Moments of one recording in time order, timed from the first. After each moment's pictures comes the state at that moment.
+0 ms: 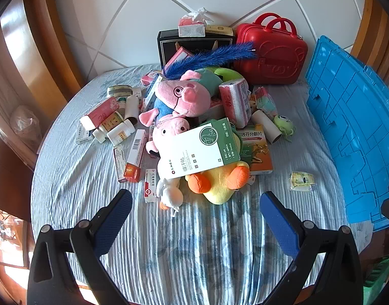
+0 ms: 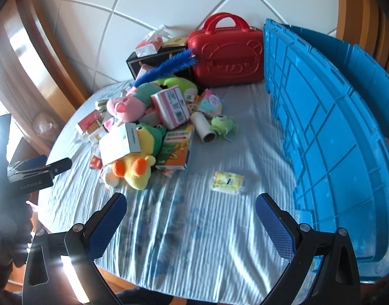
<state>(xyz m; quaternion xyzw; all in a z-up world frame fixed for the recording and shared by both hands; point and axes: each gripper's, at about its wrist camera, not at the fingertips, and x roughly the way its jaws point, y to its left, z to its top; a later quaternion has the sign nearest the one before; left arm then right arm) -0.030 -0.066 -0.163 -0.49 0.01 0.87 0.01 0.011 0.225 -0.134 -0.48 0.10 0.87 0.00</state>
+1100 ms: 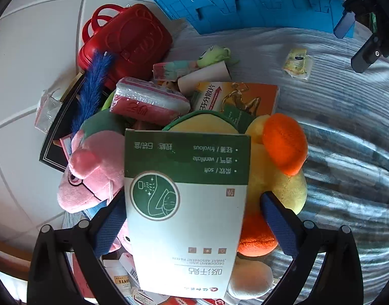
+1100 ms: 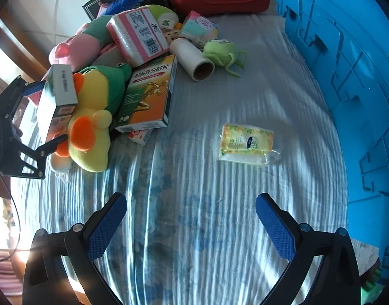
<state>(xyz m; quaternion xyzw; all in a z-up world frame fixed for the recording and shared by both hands) -0.119 -0.040 -0.305 -0.34 0.42 0.78 0.32 -0.067 0.211 -0.294 -0.58 0.13 0.80 0.05</state>
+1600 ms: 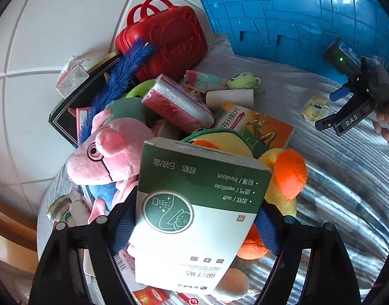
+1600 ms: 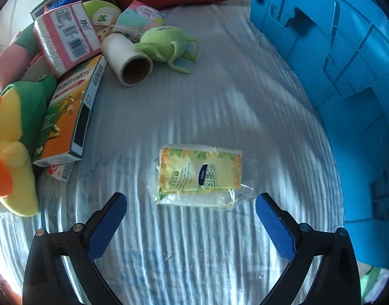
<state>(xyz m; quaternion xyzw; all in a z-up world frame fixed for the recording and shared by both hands) -0.124 -0.063 -0.272 -0.36 0.29 0.84 0.29 -0.106 0.254 -0.362 -0.57 0.10 0.80 0.16</state>
